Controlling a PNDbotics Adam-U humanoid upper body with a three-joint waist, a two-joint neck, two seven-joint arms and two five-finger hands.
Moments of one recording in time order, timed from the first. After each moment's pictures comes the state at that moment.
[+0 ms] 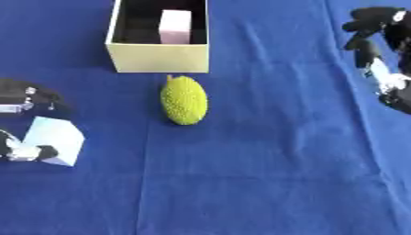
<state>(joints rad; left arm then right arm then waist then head) -0.64 0.80 -0.37 -1.70 -0.61 -0.24 -0.87 -0.15 -0.78 -0.08 -1.99 -0.13 -0.25 0.04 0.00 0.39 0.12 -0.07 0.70</state>
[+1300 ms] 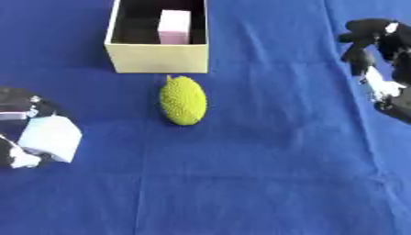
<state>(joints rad) -0.64 0.78 -0.38 -1.63 -0.64 -0.26 -0.85 -0.13 -0.74 -0.08 -1.99 -0.13 -0.22 0.06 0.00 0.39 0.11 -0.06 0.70</state>
